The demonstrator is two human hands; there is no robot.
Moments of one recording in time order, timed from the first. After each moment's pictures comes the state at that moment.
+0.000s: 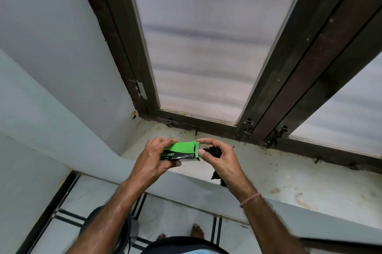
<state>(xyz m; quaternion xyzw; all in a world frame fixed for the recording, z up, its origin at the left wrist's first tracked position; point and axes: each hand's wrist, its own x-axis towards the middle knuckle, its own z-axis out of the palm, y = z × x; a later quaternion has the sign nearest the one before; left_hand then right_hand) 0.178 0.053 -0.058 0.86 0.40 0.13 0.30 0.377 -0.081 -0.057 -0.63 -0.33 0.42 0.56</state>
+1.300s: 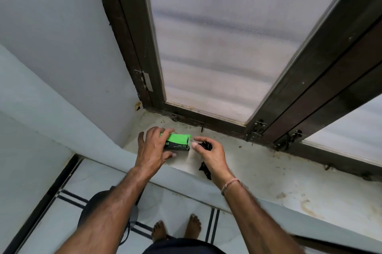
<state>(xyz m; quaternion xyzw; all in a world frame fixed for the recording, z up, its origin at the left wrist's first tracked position) 0.185 0.081 -0.093 0.87 0.46 0.03 0.15 0.357 -0.028 -0.099 -0.69 -0.21 0.45 0.53</state>
